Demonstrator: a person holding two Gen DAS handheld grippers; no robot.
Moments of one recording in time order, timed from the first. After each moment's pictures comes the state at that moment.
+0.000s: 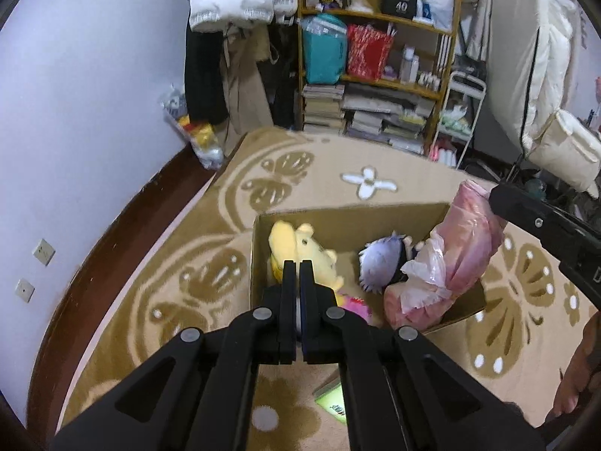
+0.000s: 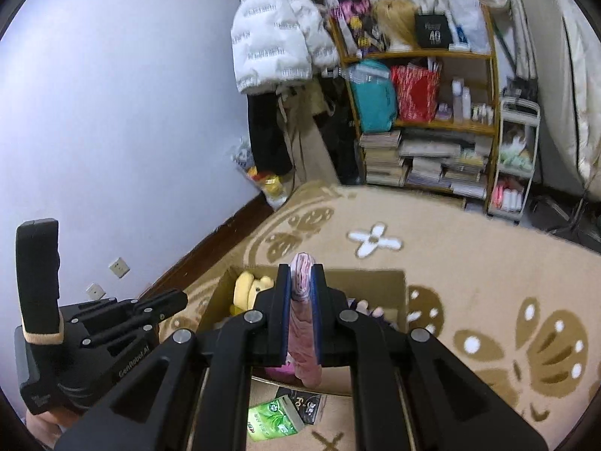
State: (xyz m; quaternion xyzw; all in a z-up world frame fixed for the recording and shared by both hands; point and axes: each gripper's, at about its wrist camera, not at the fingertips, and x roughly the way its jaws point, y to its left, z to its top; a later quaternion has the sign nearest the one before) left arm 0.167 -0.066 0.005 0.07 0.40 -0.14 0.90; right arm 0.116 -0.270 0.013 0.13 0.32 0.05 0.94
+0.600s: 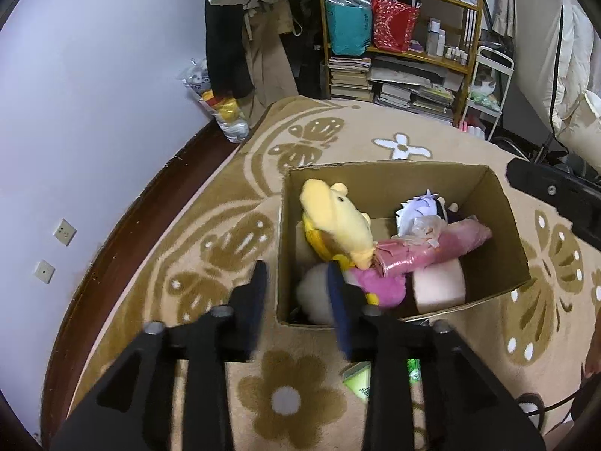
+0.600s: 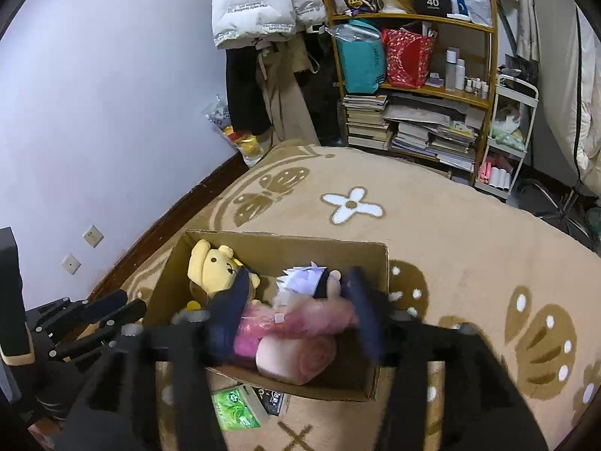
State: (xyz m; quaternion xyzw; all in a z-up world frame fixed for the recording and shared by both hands) left arm 0.165 -0.059 -0.034 0.10 0.44 -0.09 0.89; right arm 0.145 -0.289 -0.018 0.10 0.39 0.02 0.91
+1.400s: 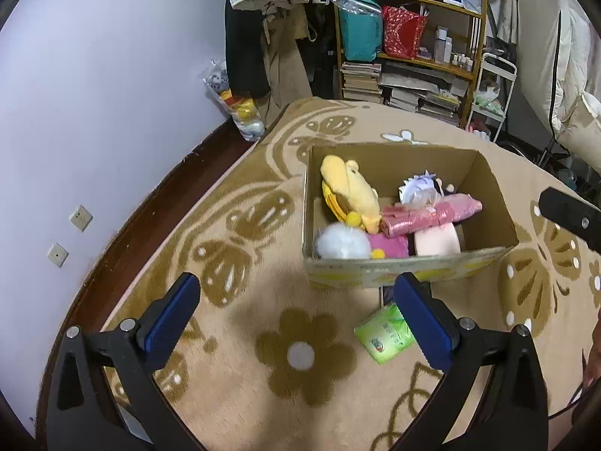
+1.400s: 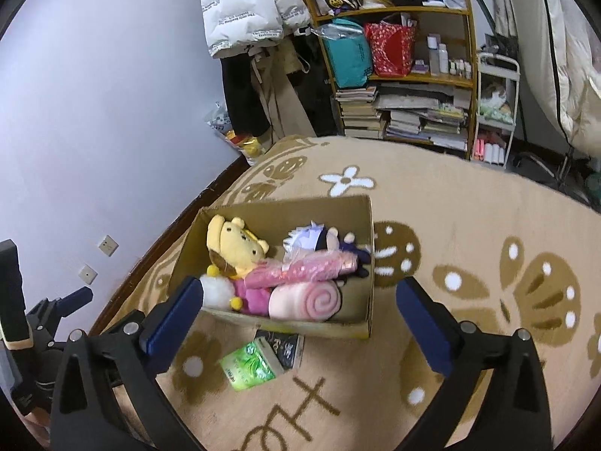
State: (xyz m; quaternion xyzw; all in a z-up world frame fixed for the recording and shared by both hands) left arm 0.109 -0.031 -0.014 0.10 0.43 -0.06 0.89; right arm 0.076 -0.301 -0.017 0.14 0.39 0.02 0.91
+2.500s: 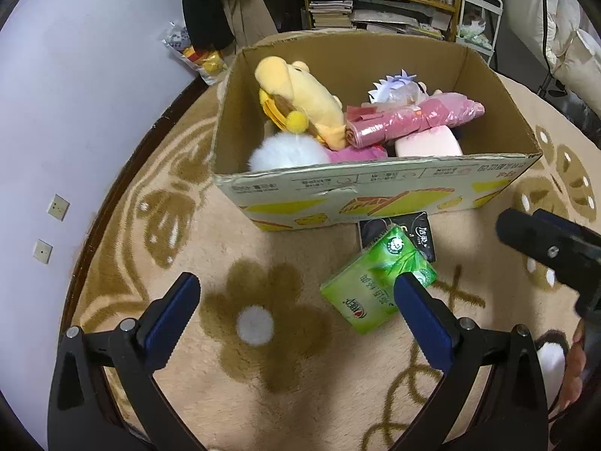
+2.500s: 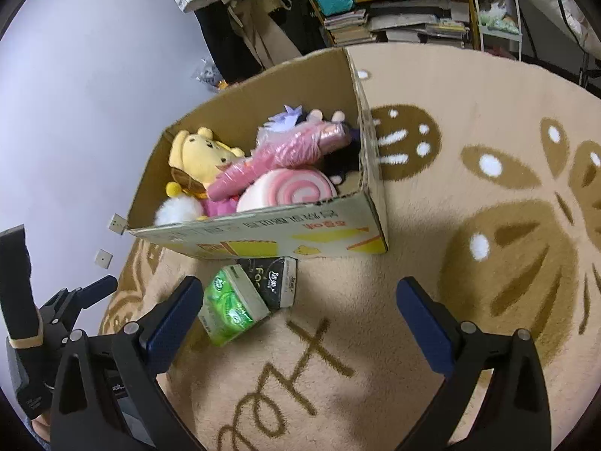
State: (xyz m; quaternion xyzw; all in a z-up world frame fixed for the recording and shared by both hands) left arm 0.106 -0.067 -0.100 0.15 0.51 -0.09 0.84; right arm 0.071 -0.314 -0.128 0.22 0.48 0.05 0.85
